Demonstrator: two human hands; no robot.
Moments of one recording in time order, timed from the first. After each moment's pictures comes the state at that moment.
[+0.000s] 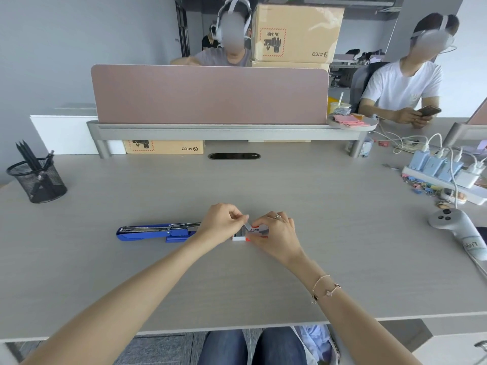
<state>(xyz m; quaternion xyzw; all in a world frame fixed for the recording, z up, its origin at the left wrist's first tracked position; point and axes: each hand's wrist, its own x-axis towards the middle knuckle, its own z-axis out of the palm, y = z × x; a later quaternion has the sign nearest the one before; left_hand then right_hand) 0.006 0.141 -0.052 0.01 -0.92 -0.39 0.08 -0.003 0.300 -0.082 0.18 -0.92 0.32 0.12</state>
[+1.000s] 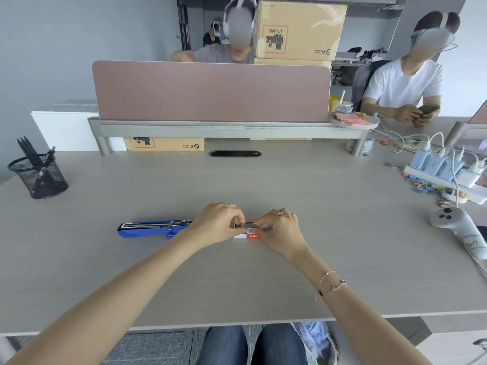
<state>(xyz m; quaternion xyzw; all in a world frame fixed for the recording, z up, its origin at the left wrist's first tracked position) 0.009 0.121 -0.051 -0.18 -0.96 -0.18 0.11 -0.005 0.308 -0.078 0.21 -0.92 0.31 0.13</state>
